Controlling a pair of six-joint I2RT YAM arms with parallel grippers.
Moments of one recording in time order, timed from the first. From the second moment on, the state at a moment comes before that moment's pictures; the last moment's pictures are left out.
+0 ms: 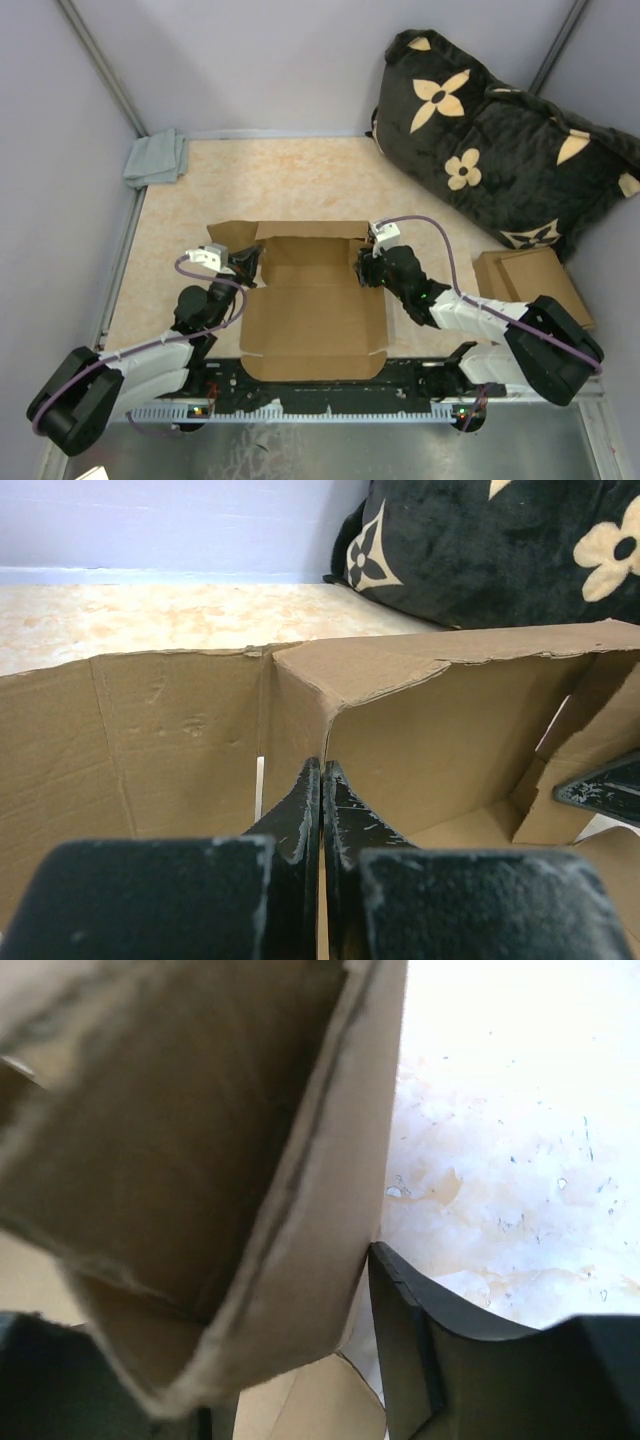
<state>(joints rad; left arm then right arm) -0.59 0.95 0.01 1.13 -0.16 -0.18 0.72 1.21 0.39 0.40 0.15 0.24</state>
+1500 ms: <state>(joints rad) -0.66 0.73 0.23 0.57 -0.28 -0.26 0.70 1.41 0.59 0.22 0.70 0.47</state>
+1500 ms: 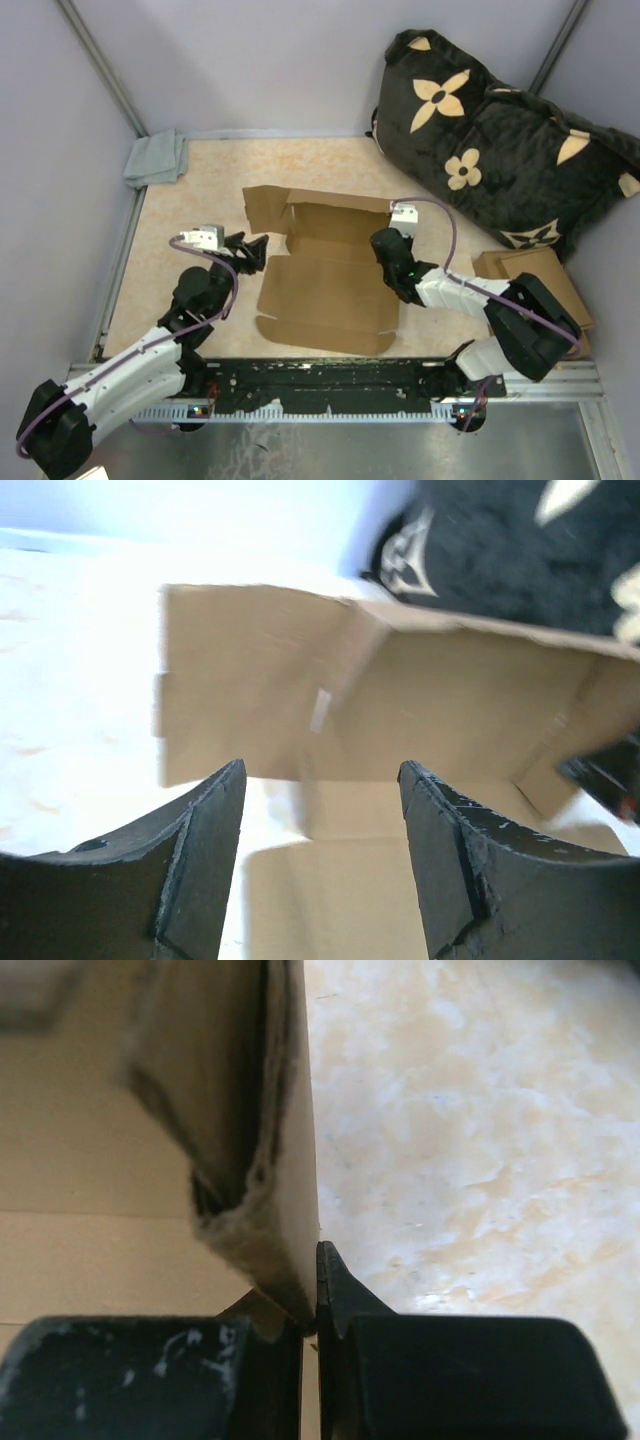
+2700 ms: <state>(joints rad) -0.19 1.21 0.16 0.98 0.09 -0.43 0.54 1.17 0.51 0.06 0.32 0.29</state>
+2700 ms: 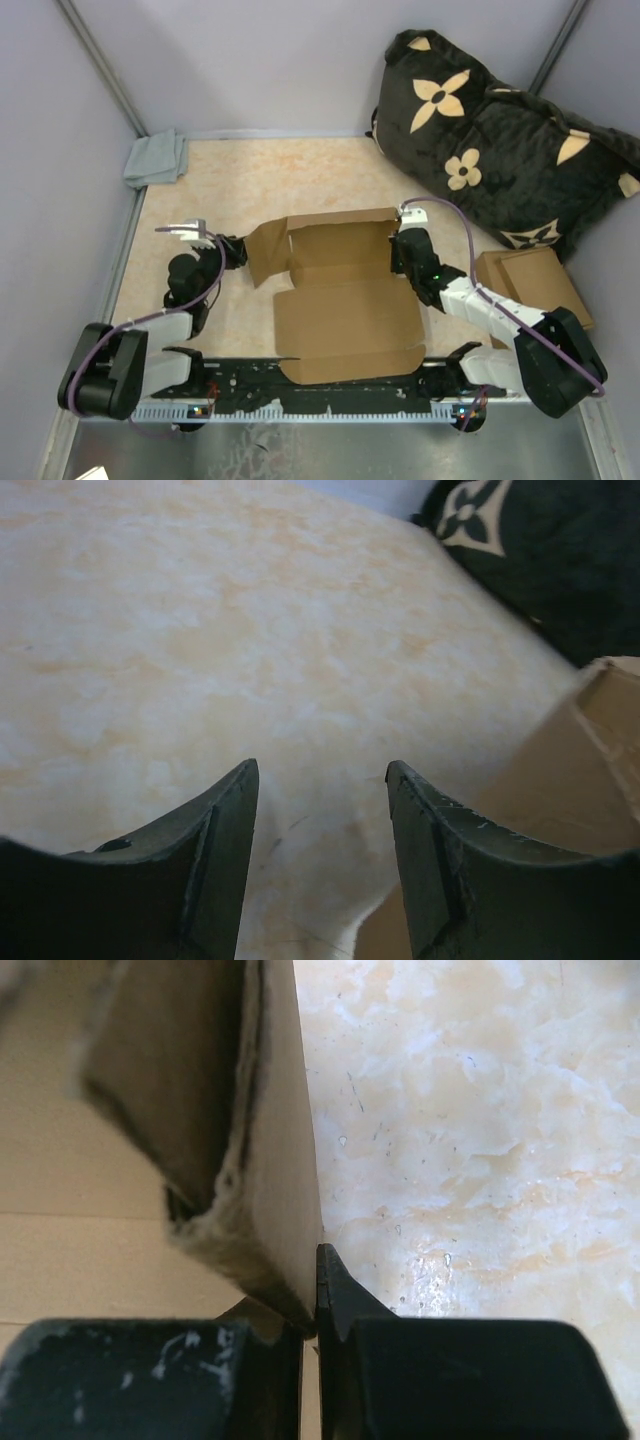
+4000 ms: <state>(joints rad) -0.47 1.22 0.20 1.05 0.36 -0.41 0.53 1.17 0.53 0.01 0.24 0.28</state>
